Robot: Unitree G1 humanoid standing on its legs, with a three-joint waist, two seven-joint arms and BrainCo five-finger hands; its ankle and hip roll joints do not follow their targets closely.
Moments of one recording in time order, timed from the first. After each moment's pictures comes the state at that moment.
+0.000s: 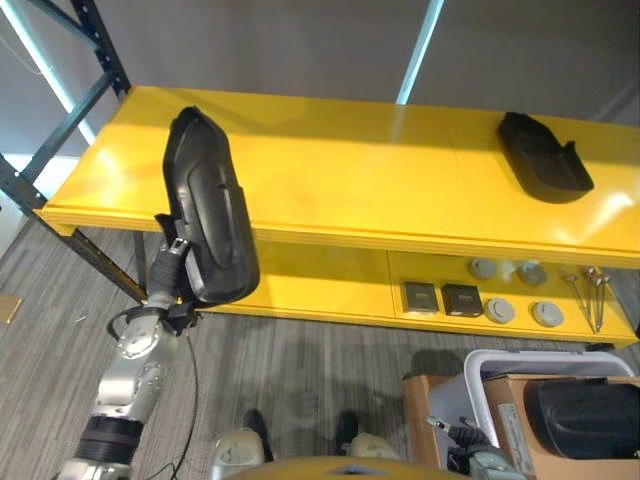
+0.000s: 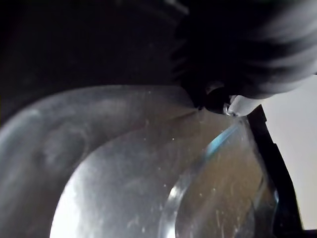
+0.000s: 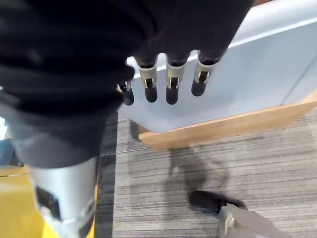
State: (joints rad) left arm -0.02 0.46 -0.04 0.01 -0.62 -0.01 0.12; right arm 0.09 -0.33 0.07 1.00 0.29 0.03 -0.17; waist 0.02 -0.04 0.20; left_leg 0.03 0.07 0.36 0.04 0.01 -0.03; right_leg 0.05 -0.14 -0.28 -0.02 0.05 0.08
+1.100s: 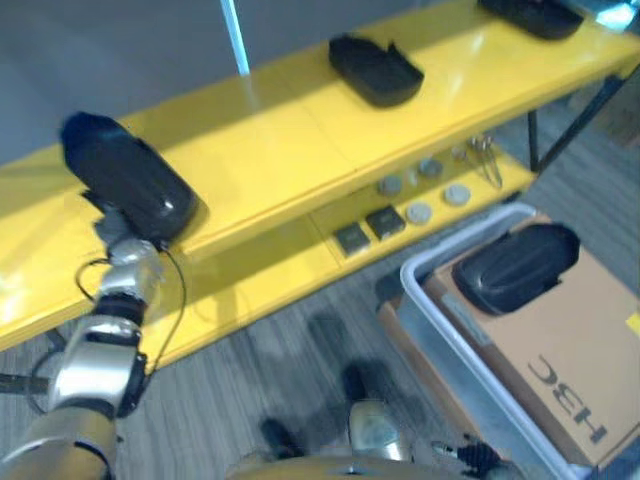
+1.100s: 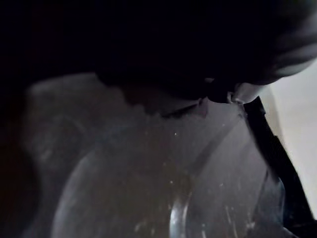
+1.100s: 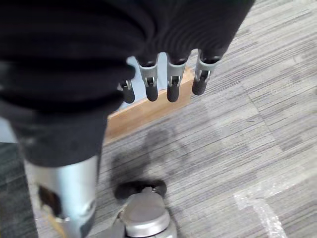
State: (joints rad) left arm -0.79 0.57 -0.09 0.99 -0.71 0.01 0.65; right arm 0.05 -0.43 0.19 1.09 0.19 -0.02 -0.07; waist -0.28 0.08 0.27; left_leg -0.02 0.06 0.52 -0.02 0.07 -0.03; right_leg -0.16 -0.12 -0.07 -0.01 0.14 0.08
